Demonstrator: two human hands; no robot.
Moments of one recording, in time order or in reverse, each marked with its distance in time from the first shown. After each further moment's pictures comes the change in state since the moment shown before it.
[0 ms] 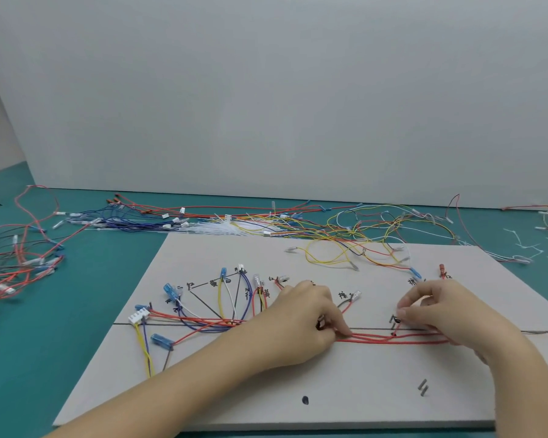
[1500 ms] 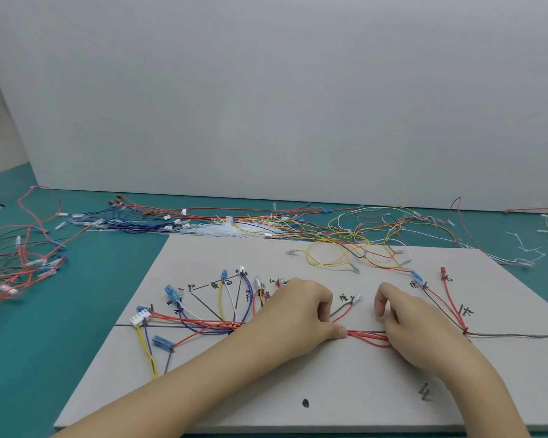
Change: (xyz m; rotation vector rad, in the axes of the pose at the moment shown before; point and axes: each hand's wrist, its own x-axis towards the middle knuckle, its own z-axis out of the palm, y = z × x) left_hand 0.012 -0.009 0.005 0.018 0.125 -0.197; right_hand -0.008 -0.012 0.042 -0.506 0.036 -0.219
